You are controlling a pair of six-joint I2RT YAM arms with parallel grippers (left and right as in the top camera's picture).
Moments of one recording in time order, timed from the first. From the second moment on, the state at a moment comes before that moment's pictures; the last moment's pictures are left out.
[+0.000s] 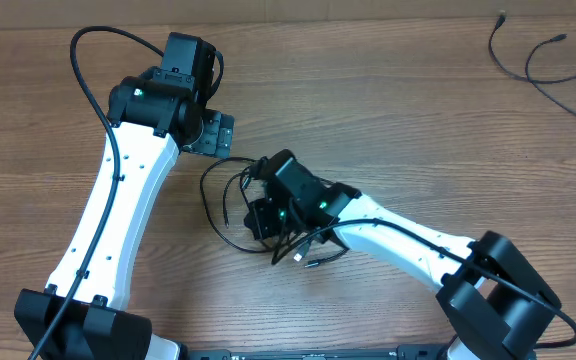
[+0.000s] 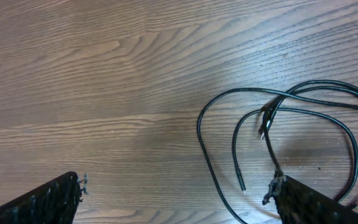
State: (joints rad) left arm -0.25 1.66 1.67 -1.23 -0.25 -0.07; right arm 0.82 1.78 1.12 -0.32 -0.36 0.62
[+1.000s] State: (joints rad) left arm -0.25 1.66 1.67 -1.23 -0.25 -0.07; right arm 0.43 0.79 1.11 -0.43 -0.24 0.62
